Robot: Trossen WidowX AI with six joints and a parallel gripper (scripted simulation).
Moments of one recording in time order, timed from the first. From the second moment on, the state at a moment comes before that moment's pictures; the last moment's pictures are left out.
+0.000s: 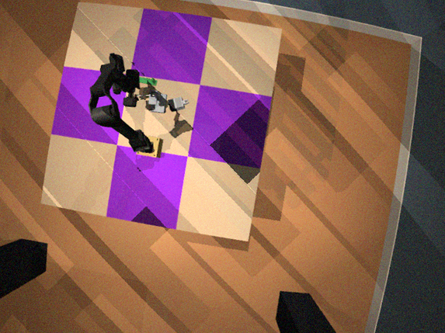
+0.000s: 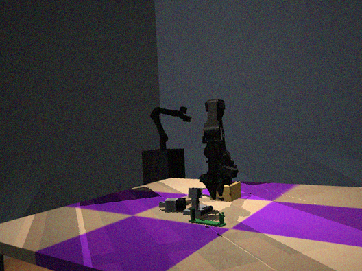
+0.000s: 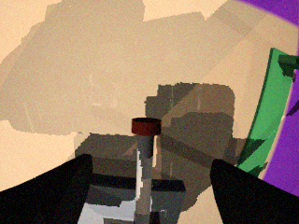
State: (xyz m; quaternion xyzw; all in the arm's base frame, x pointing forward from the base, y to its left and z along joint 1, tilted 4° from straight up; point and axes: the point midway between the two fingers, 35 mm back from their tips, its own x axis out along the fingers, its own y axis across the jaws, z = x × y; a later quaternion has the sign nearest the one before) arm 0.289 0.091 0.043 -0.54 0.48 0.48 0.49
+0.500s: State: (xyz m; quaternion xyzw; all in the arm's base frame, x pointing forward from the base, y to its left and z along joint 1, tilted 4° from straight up) arm 0.290 0.089 0.020 -0.54 0.48 0.48 0.49
